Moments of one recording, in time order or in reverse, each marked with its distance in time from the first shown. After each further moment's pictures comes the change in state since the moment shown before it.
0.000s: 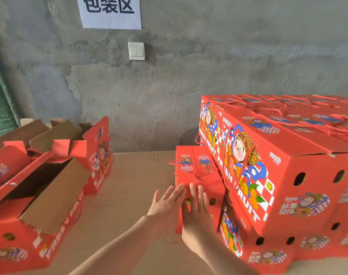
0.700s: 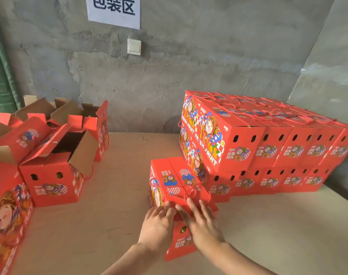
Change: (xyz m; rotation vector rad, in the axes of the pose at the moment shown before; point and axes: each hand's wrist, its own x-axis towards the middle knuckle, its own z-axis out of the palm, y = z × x) left_hand -0.271 0.067 0.020 -0.319 0.344 0.100; right_hand -0.242 -0.051 -0.123 -0.092 -0.135 -0.010
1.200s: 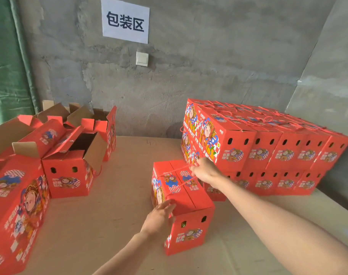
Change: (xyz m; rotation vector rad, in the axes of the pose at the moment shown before) left_hand -0.024 0.008 -0.010 -0.244 -0.070 -0.117; right_hand 0.056 0.023 -0.121 0.738 -0.073 0.336
